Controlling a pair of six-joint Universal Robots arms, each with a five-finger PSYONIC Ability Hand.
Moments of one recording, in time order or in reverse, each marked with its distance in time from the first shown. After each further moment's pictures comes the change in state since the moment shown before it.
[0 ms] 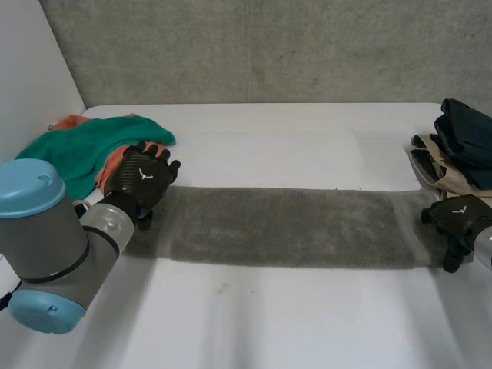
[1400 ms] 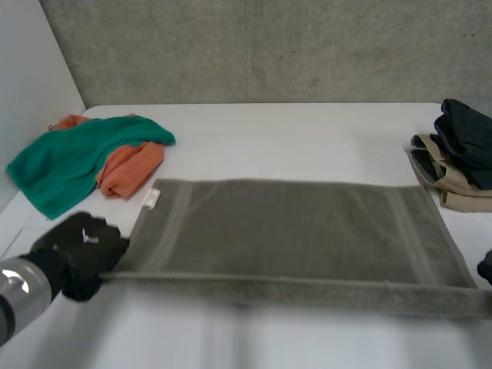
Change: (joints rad) left arm 0.235 0.448 -0.241 -0.631 0.168 0.121; right arm -0.137 -0.357 0.093 0.575 0.099 -0.467; left_hand 0.964 0.994 0.983 0.998 0.937; right_hand 0.719 0.782 0.785 0.791 0.749
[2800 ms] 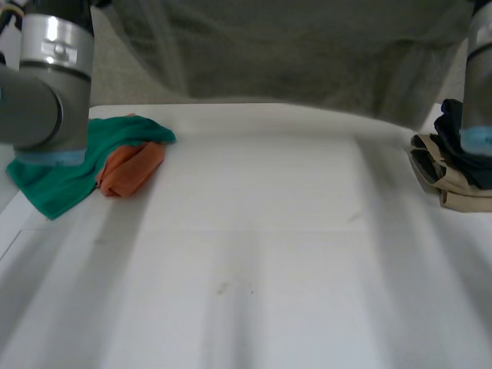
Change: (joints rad) left arm -0.187 -0.466 0.708 1.184 -0.112 -0.283; right arm 0.495 0.285 -0.704 -1.101 0.226 0.332; left_hand 0.000 0.000 0.000 0.000 -0.009; right_hand 0.007 -0.002 0.001 0.000 0.032
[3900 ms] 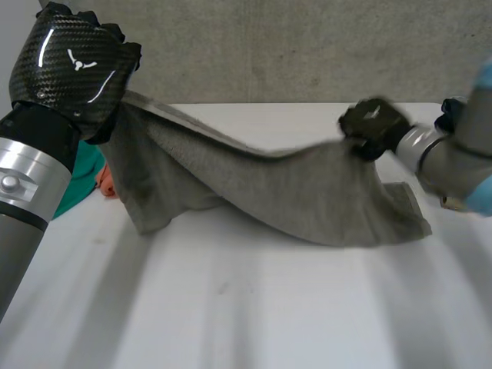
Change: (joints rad) left arm -0.084 0.537 -0.504 -0.534 -0.028 0.147; right arm -0.064 0.307 -0.184 0.739 -0.524 0.310; left_hand 0.000 -0.003 -0.003 0.000 0.000; right_hand 0.000 -0.002 -0.004 -0.004 -0.043
